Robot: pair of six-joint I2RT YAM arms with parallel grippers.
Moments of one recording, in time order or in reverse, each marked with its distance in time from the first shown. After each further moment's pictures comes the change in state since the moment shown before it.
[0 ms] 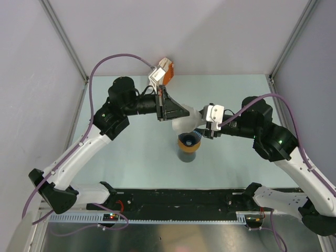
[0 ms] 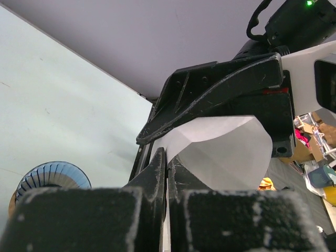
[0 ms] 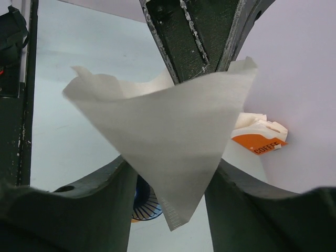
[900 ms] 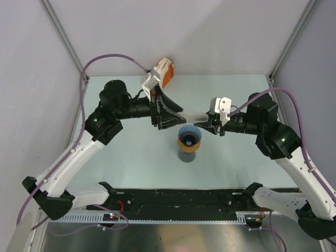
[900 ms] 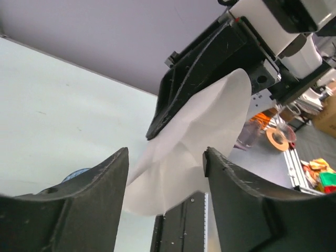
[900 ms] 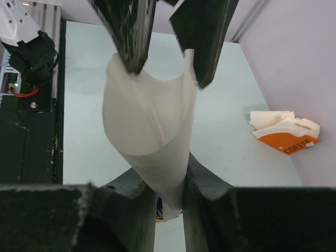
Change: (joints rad) left arm -0.012 -0.058 -0.012 -0.019 0.017 0.221; right arm -0.110 -0.006 0.000 0.000 -0.154 0.112
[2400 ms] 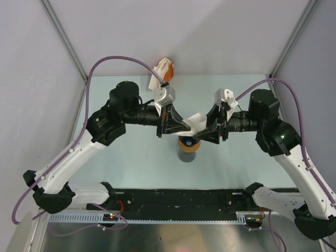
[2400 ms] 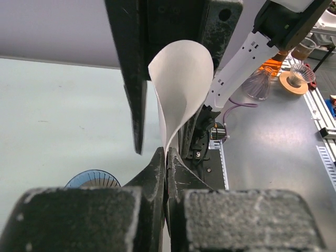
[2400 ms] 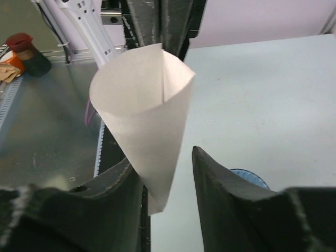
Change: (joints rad) left arm -0.150 0.034 0.144 -0.261 -0.010 0.358; right arm -0.073 0.018 0.000 0.009 -0.309 0.351
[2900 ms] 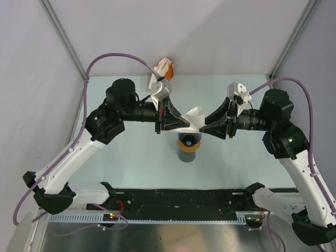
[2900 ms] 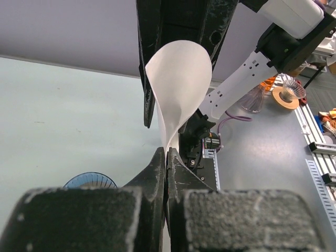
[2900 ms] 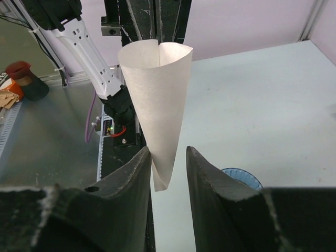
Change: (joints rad) left arm 0.041 0.000 0.000 0.043 0.024 -0.089; right arm -0.117 -0.050 0.000 0.063 -0.030 0.134
